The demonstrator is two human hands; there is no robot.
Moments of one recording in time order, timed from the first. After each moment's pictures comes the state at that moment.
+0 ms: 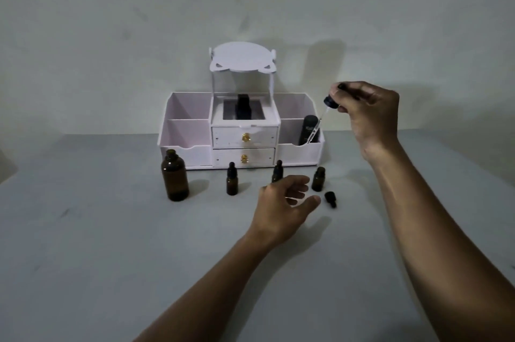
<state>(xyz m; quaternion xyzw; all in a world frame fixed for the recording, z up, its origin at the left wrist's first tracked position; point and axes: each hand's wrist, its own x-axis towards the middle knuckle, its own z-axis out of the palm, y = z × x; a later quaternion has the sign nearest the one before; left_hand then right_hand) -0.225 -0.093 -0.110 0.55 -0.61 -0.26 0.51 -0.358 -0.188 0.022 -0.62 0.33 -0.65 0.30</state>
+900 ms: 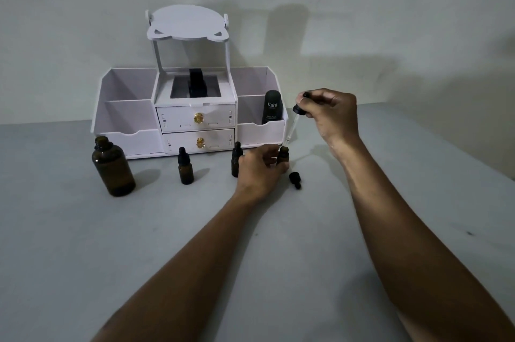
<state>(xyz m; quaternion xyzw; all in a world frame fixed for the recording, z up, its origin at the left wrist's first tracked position) -0.249 -0.192 -0.148 0.58 -0.56 -0.27 0.52 -0.388 -0.248 -0.049 -0.59 0.40 -0.61 0.34</state>
